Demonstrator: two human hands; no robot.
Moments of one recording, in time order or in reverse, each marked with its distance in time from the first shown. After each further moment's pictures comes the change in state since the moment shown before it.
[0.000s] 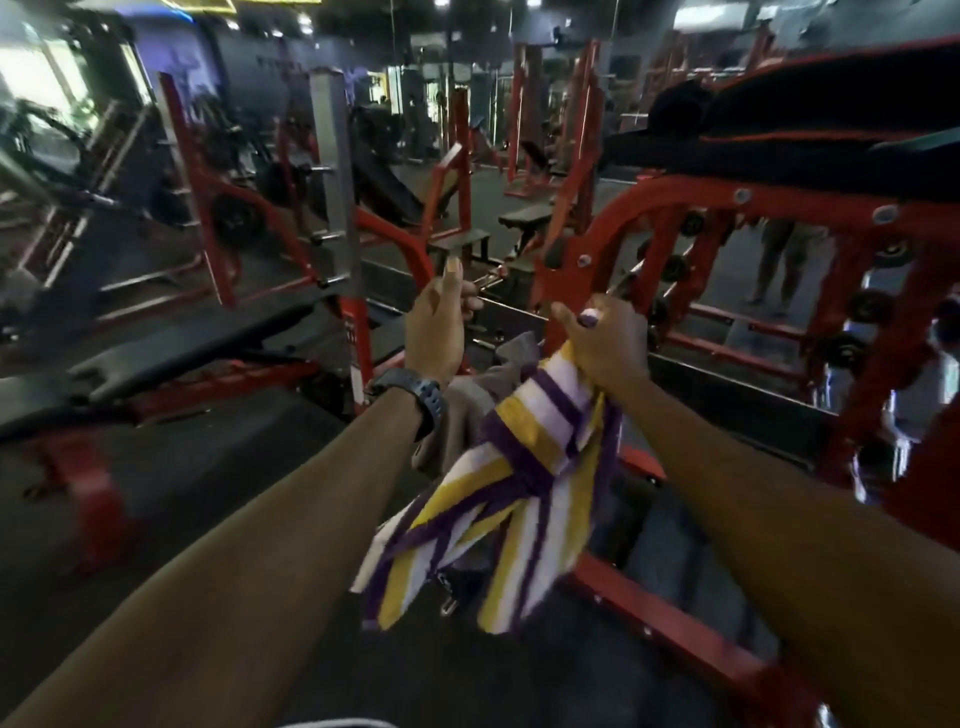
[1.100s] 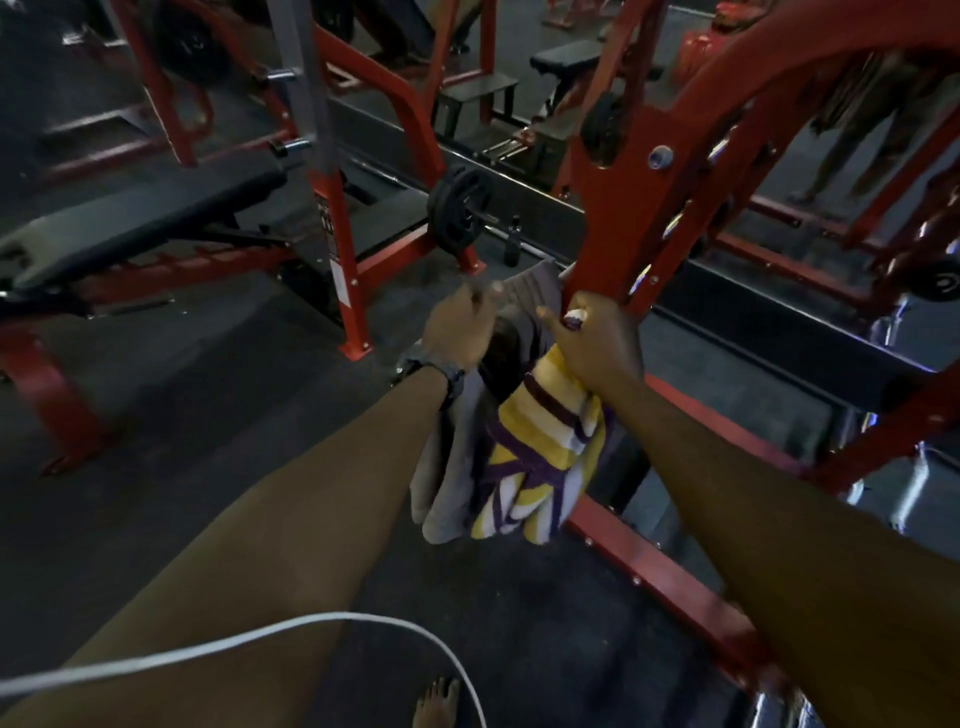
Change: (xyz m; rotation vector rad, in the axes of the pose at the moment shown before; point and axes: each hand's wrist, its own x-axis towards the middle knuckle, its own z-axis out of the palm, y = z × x) left_hand 0.138 -0.226 0.082 0.671 -0.229 -0.312; right_hand 0.110 0.144 0.151 -0.078 -0.307 0.031
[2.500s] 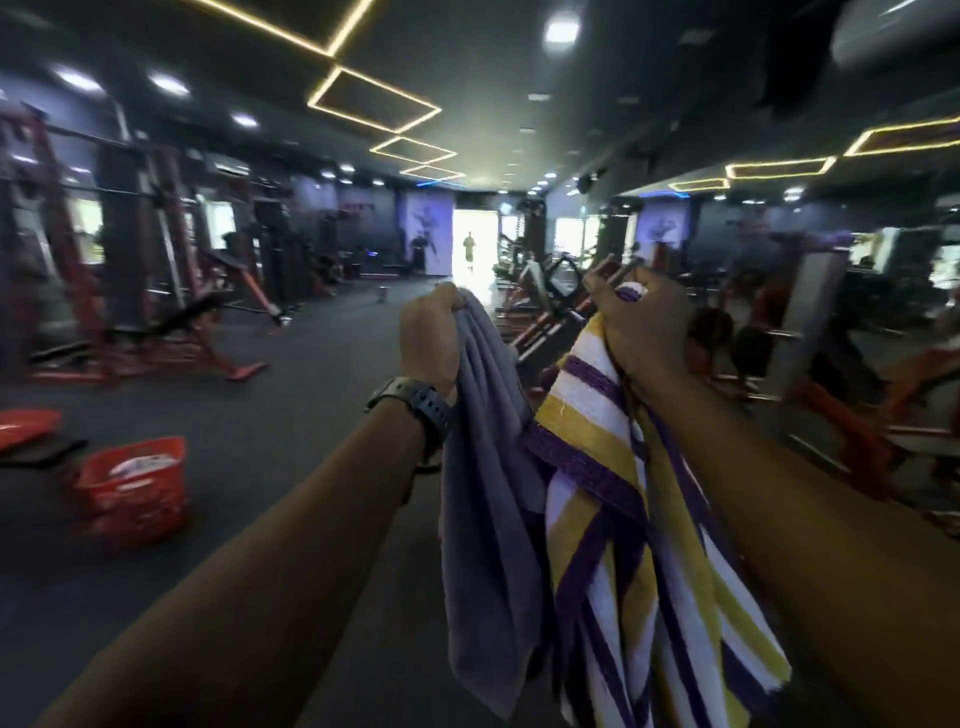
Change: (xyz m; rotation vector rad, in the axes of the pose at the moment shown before) left_hand -0.378 -0.008 -0.511 -0.466 1.249 0.182; right_hand -0.180 -0.539 0.035 0.768 -0.047 -0.659
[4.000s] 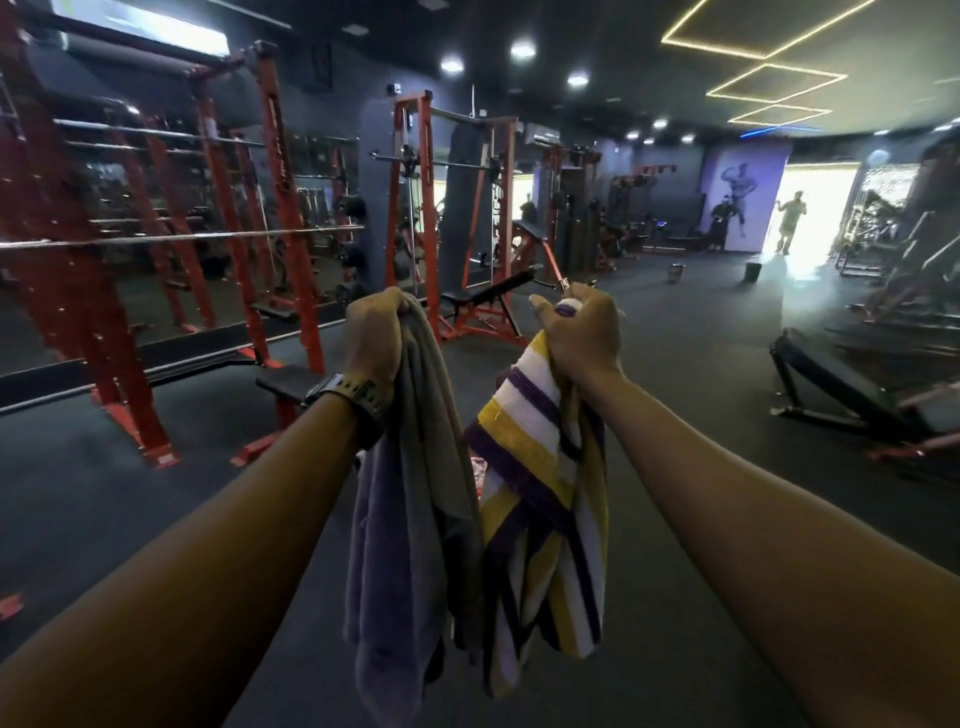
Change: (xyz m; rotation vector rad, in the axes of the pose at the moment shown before) left_hand 0.657 -0.265 -0.842 0.266 0.558 -0.020; right_hand -0.166 -0.264 1.152 0.426 -0.612 -0.040
